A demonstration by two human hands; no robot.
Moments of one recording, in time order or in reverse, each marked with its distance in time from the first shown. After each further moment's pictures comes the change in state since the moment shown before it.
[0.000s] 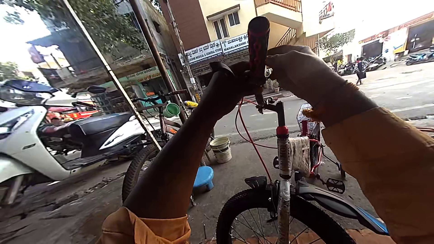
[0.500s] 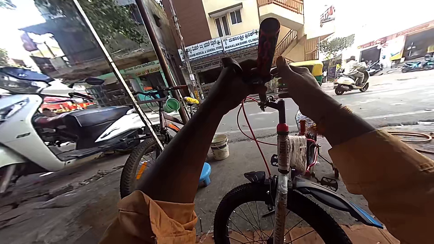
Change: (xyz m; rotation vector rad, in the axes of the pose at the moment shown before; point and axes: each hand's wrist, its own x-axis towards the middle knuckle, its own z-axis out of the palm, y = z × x) left_hand -0.003 0.000 0.000 0.040 -0.033 0.064; right_hand -0.035 0.018 0.003 -0.303 0.071 0.017
